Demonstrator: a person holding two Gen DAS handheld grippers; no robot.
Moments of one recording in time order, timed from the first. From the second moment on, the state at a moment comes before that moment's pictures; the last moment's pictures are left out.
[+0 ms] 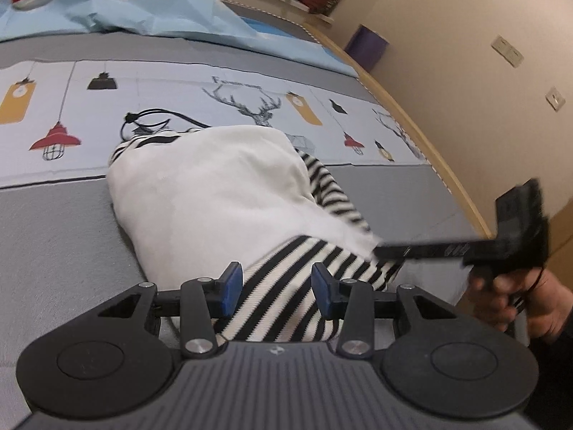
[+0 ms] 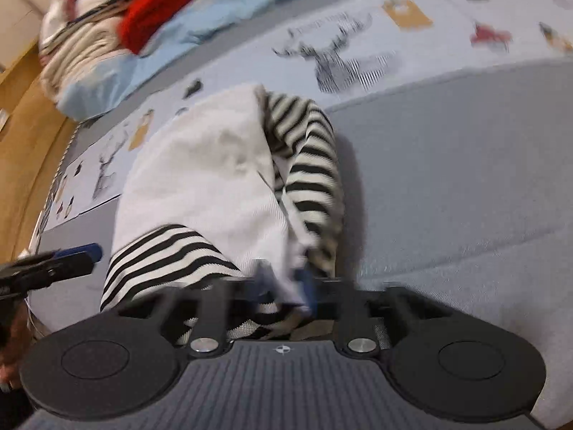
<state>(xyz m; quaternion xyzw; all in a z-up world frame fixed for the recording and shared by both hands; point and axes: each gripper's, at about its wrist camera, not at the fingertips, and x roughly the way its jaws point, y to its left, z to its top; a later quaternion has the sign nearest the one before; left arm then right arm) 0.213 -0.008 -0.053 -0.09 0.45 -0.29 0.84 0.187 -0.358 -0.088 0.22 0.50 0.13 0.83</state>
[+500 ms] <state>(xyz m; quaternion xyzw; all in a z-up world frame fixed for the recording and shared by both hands) 0.198 -0.072 -0.095 0.08 0.49 -0.36 0.79 0.161 -0.419 -0.100 0.27 0.53 0.09 0.80</state>
